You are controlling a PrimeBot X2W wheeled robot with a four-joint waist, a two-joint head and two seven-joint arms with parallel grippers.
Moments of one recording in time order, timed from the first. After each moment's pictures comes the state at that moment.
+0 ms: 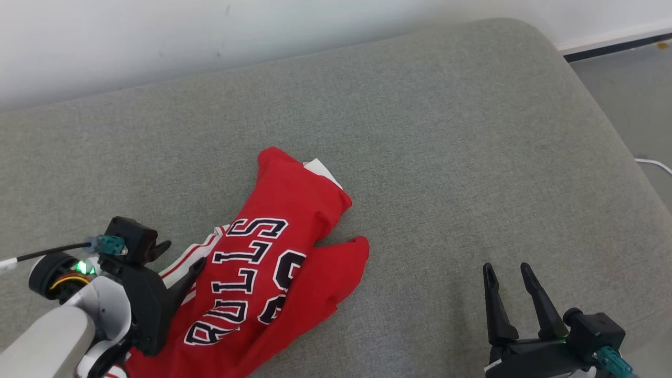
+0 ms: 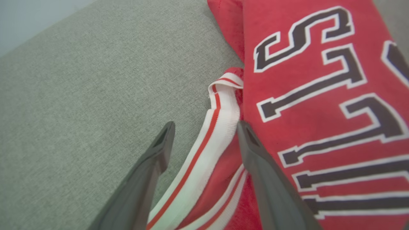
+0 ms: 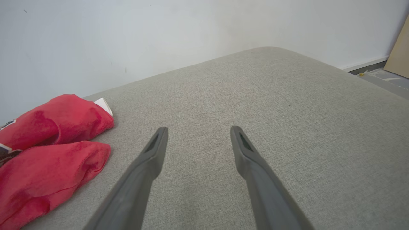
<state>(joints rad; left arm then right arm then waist) -0.57 0.70 -0.72 0.23 -0.76 -0.13 0.29 -0.07 -0.05 0.08 0.25 0.29 0.13 -0.26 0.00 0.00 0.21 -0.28</state>
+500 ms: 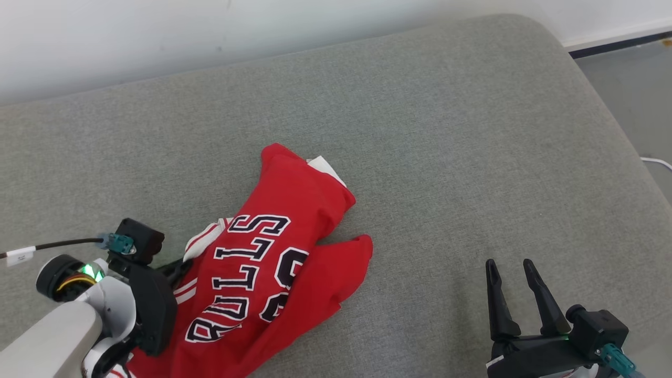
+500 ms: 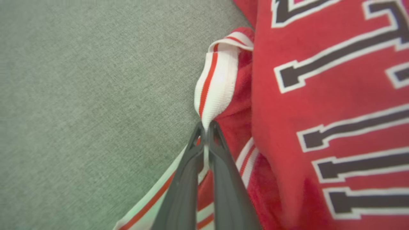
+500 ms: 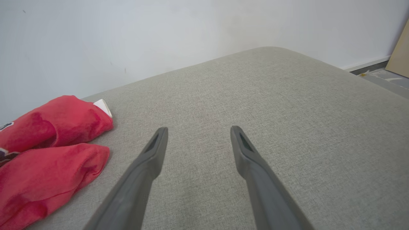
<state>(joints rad) -0.65 0.70 -0.87 0.34 -0.85 -0.13 0.29 -0.08 -0.05 0.07 0.24 0.30 0.13 -0.26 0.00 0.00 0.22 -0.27</state>
